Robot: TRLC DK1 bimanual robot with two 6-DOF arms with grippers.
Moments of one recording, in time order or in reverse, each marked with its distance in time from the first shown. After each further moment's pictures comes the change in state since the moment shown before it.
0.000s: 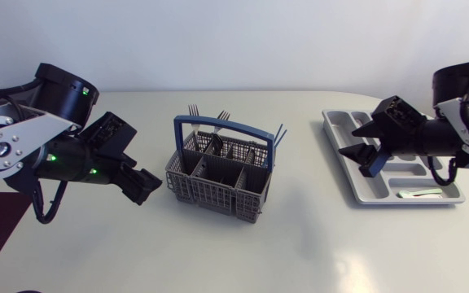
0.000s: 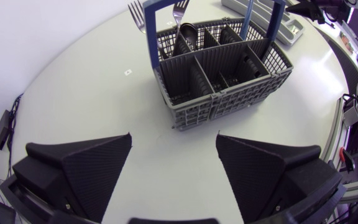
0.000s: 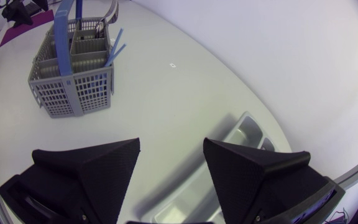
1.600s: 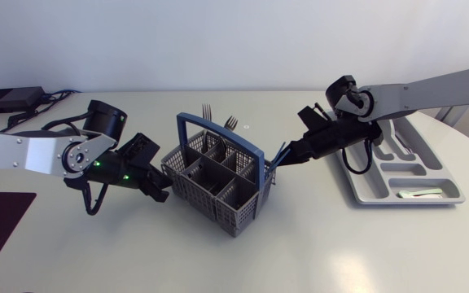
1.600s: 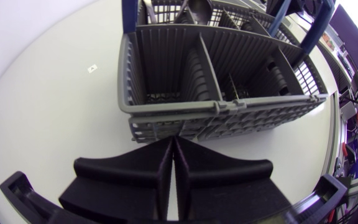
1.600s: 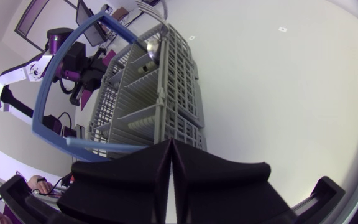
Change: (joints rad) left arm 0.096 0.378 -0.018 0.325 0.261 0.104; right arm 0.246 0.508 0.404 -0.384 -0.421 0.440
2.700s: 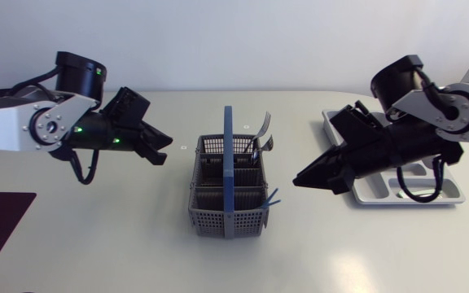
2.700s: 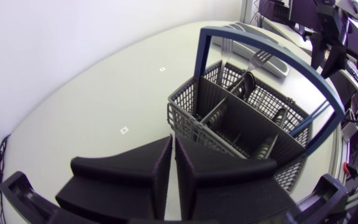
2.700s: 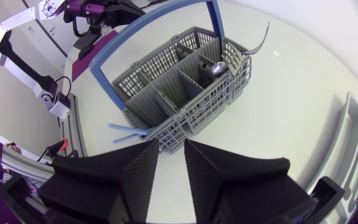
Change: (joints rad) left arm -0.001 -0.147 0.109 0.012 -0.019 -0.013; right arm 0.065 -0.560 -0.306 -0.092 0.210 -0.075
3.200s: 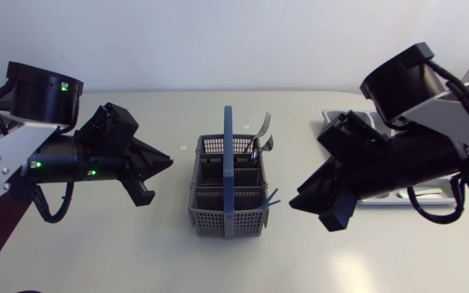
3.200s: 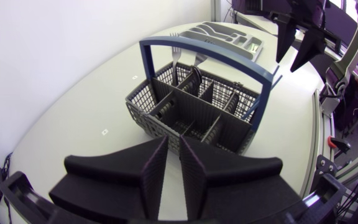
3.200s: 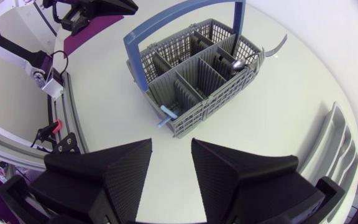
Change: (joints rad) left arm -0.130 -0.314 -0.165 -0.112 -0.016 0.036; right arm 0.250 -0.174 -0.023 -0.083 0.280 0.119
